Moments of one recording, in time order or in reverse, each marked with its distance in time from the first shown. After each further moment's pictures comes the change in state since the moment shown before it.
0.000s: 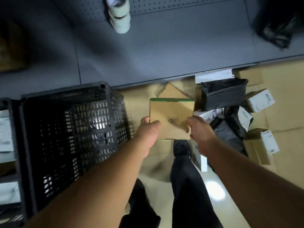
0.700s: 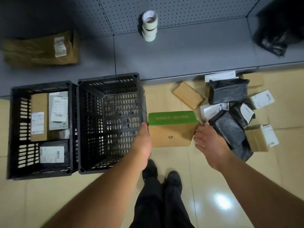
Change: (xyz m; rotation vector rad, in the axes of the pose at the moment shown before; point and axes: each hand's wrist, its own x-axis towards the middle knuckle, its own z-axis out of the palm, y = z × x) left_hand -0.178 -0.100 -0.070 -0.362 0.144 0.015; right_hand -0.207 0.053 -0.014 0.252 -0.160 -0.007
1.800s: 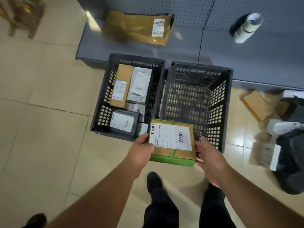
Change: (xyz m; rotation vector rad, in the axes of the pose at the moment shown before) left_hand -0.042 -0.078 -0.400 0.091 0.095 0.079; right_hand -0.136 0.172 0.303 -0.267 -0.220 0.084
